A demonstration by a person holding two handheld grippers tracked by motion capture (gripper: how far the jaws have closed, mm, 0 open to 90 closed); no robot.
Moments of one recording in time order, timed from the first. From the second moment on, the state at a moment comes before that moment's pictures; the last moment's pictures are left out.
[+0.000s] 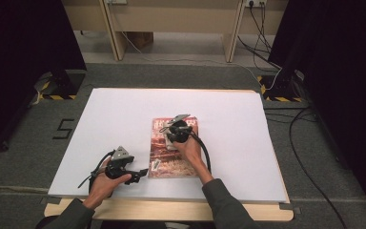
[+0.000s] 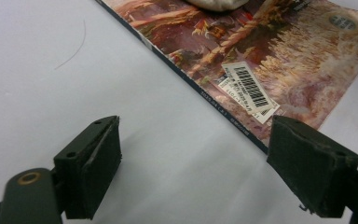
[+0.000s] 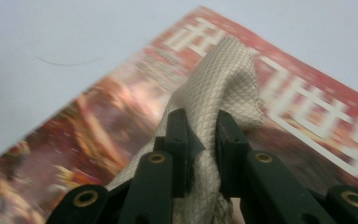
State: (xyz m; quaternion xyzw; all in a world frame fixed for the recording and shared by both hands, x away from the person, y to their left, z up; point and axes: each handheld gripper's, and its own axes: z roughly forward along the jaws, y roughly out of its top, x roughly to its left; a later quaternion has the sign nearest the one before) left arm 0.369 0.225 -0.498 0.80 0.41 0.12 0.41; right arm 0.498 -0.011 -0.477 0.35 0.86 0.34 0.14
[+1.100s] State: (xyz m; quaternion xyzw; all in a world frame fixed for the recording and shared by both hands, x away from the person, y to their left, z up) left arm 0.365 0.236 -0.494 0.80 0.41 0.13 0.41; right arm 0.478 -0.089 -0.476 0.37 0.85 0.34 0.17
